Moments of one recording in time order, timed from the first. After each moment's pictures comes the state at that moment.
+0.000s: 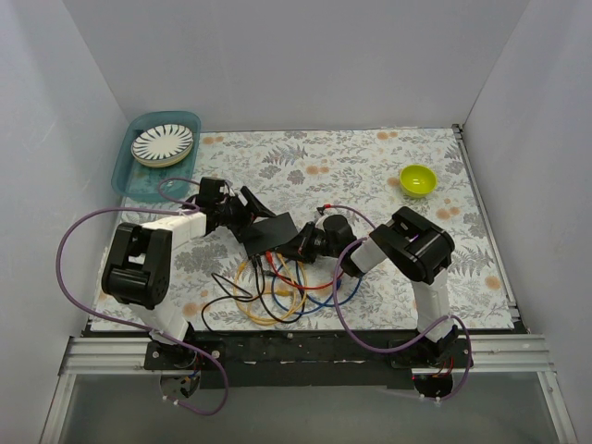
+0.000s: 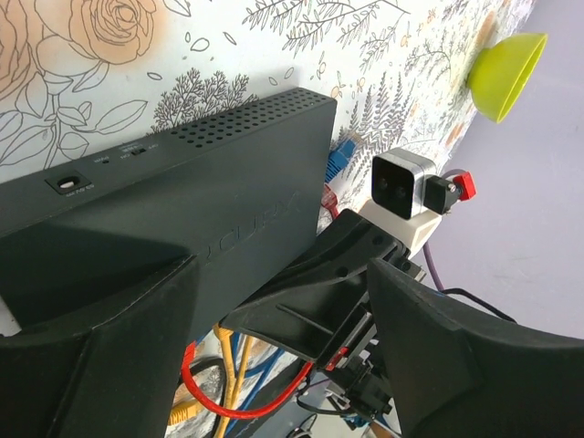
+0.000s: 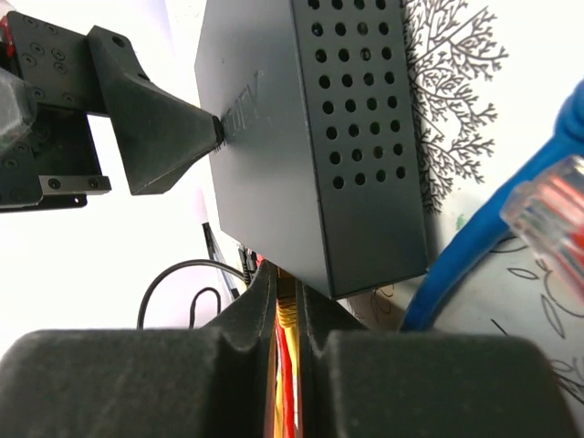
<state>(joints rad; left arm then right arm) -0.23 1.67 0.88 -0.05 0.54 -0.98 0.74 2.04 0.73 0.92 -0.41 1.31</state>
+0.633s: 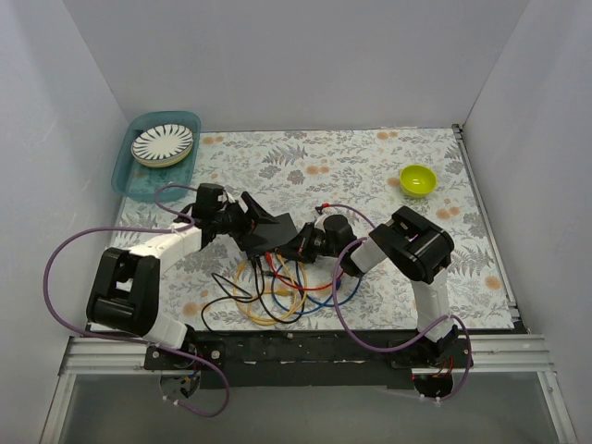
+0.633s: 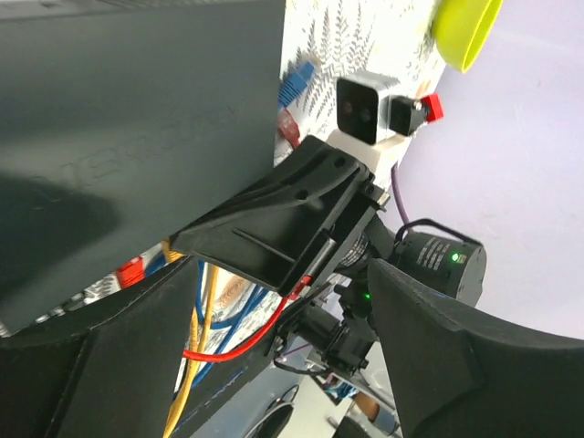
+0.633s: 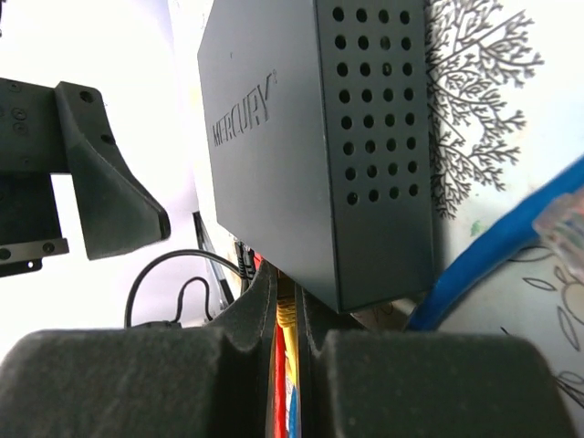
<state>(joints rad) -0.26 1.48 0.77 -0.07 0.59 -1.07 0.74 2.04 0.73 0.93 -0.44 1.26</state>
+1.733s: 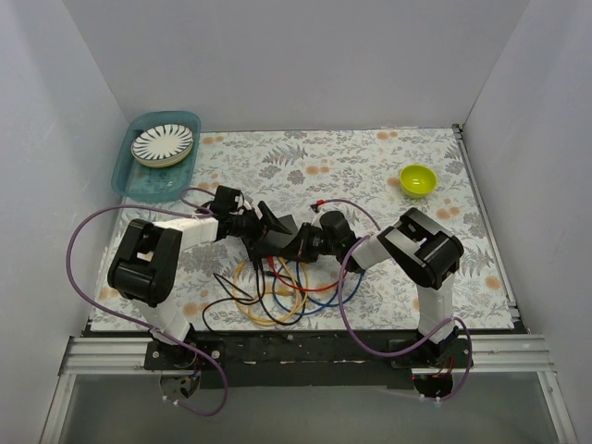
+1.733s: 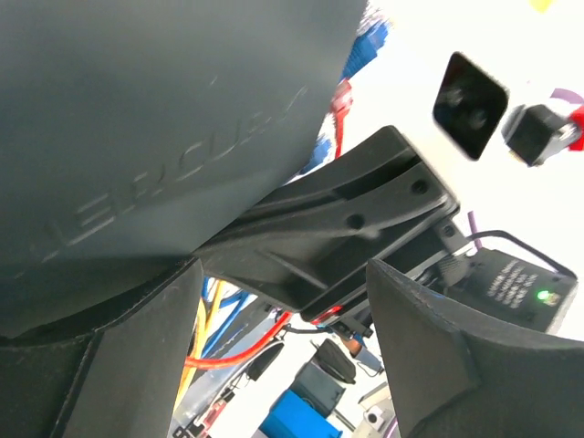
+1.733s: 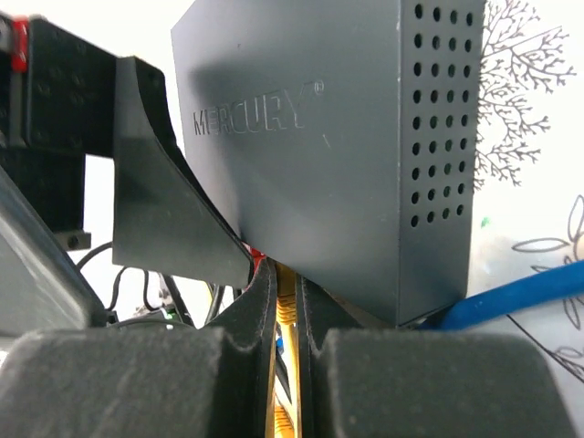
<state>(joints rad) -0.32 1.70 0.84 -0.08 0.68 -1.07 0.76 1.97 0.77 0.70 -0.43 1.05</state>
